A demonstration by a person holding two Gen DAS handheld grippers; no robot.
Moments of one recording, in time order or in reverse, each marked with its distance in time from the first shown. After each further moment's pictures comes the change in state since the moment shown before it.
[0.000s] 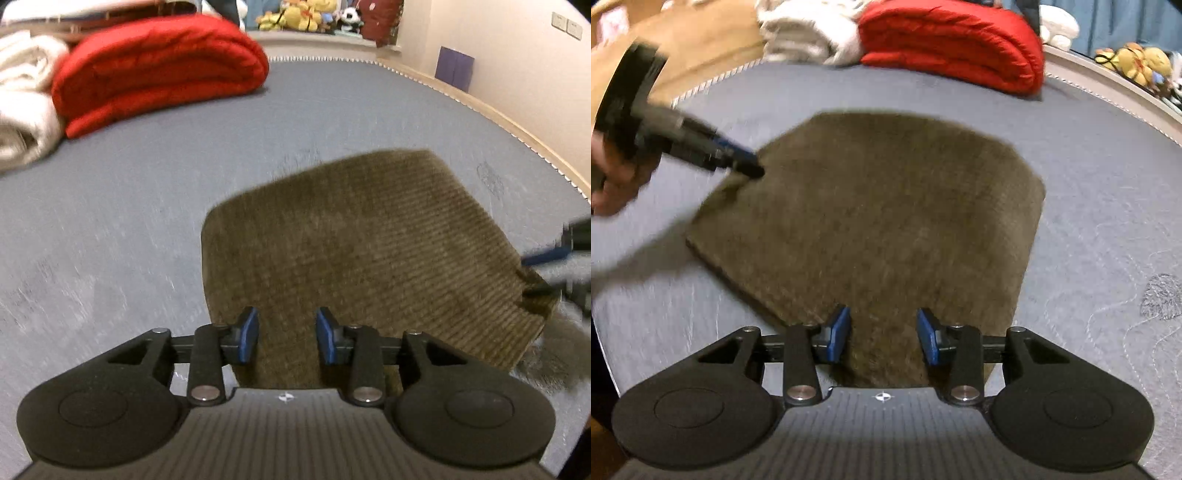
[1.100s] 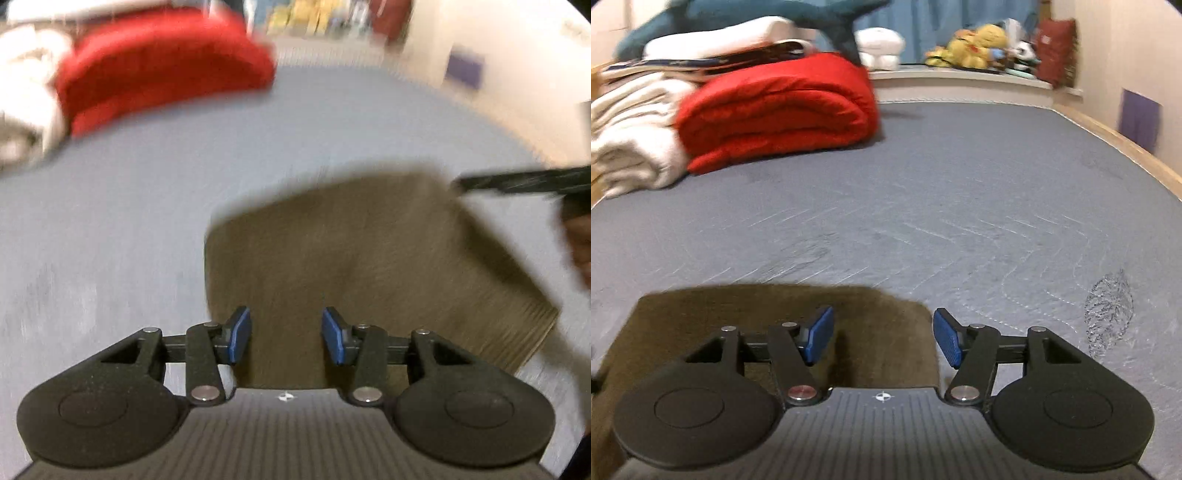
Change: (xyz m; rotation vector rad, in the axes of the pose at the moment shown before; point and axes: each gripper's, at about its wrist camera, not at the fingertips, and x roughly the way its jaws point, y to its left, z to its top) left arm -0.001 0.001 -0.005 -0.037 0.088 0.010; right arm 0.066 -0.051 0.078 0.376 -0.178 -0.336
